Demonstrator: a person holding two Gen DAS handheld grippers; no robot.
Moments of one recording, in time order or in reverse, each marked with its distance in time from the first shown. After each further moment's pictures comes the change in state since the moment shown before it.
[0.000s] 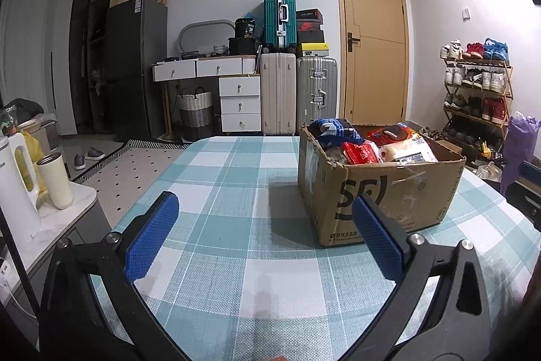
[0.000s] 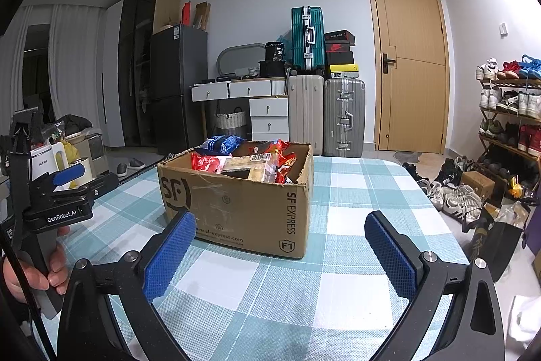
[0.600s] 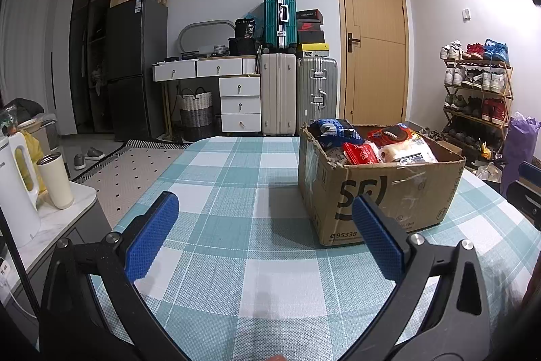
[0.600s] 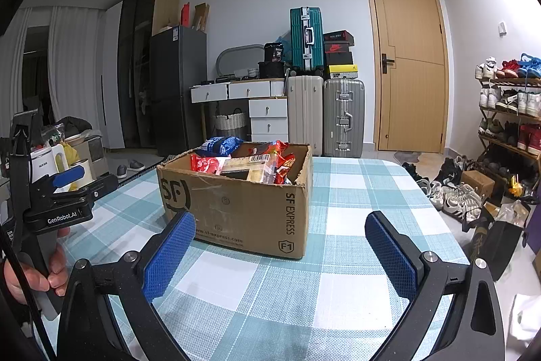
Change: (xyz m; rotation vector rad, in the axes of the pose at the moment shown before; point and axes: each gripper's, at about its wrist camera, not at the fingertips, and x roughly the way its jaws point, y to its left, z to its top) left arm 0.000 0.000 0.000 -0.003 -0.002 0.001; right arm 0.000 0.000 0.000 0.001 0.000 0.001
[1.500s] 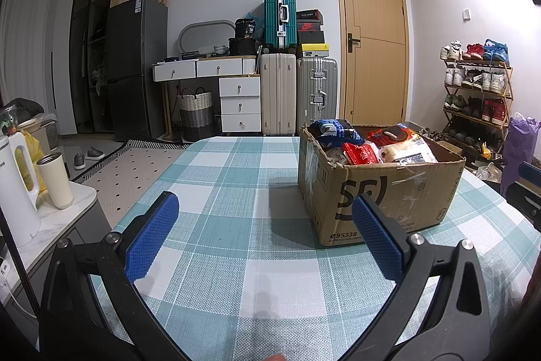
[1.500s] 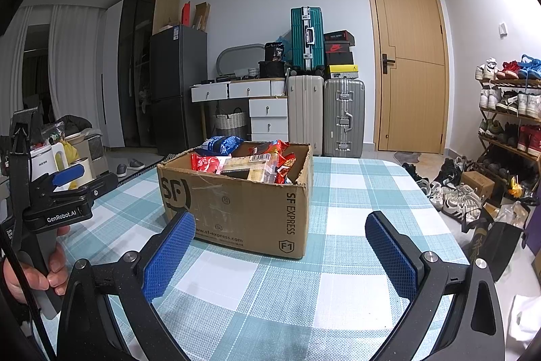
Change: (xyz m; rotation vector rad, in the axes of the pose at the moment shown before) left arm 0.000 0.000 0.000 0.000 -0.001 0.001; right arm 0.000 0.000 -0.001 0.001 -0.001 -0.001
